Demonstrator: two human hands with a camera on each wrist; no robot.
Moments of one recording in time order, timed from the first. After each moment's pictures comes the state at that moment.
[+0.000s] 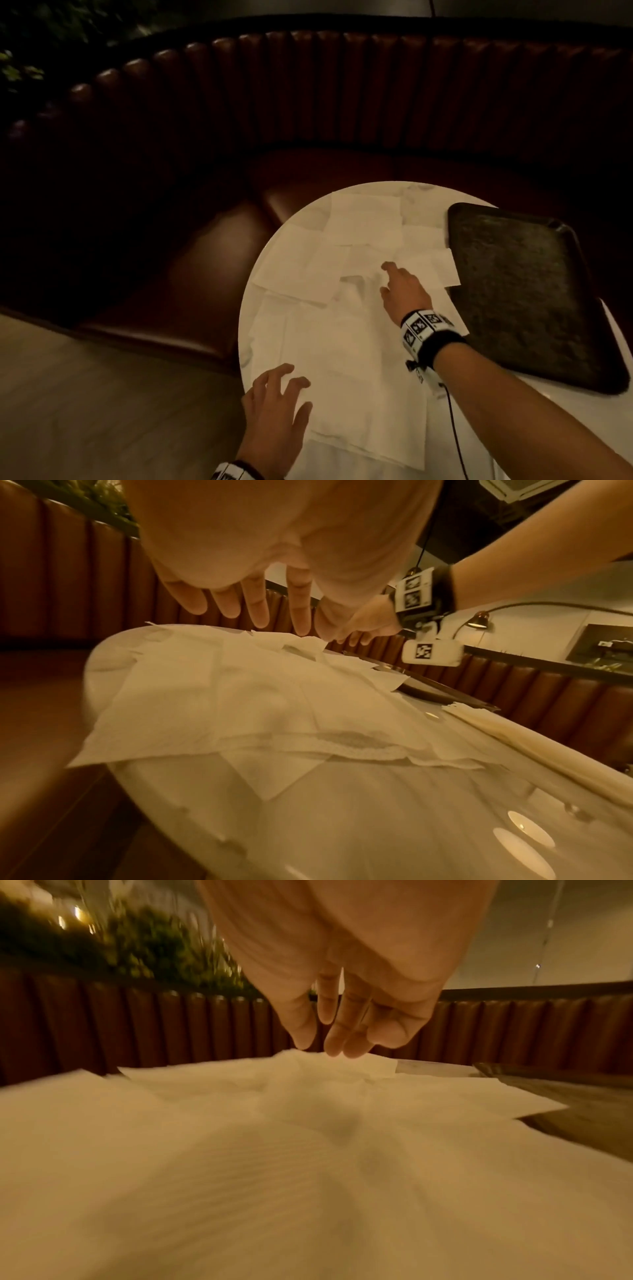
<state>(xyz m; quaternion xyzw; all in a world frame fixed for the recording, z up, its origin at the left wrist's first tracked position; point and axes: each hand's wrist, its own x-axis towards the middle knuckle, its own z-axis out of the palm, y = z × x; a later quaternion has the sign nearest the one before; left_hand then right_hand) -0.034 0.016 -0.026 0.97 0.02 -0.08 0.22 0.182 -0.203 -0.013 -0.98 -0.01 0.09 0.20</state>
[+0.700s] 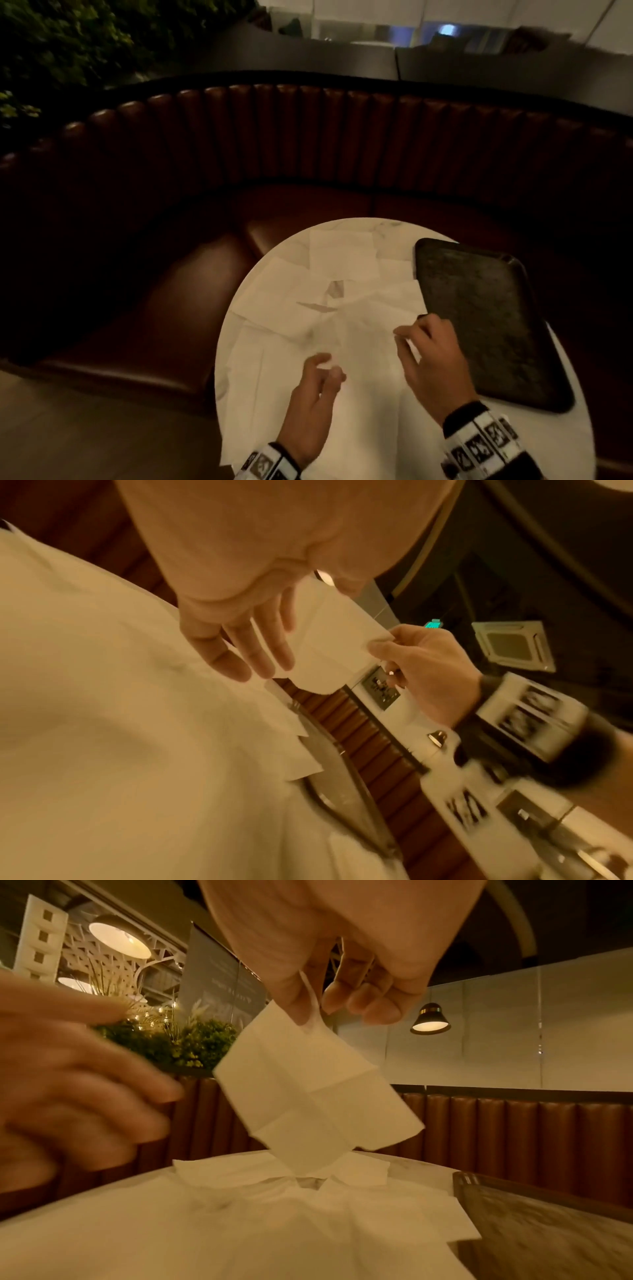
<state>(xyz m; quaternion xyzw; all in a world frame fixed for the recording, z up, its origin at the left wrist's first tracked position) 0.017 -0.058 0.047 0.74 0.11 -0.11 0.65 0.077 -0.254 0.081 -0.94 -0.14 -0.21 0.21</state>
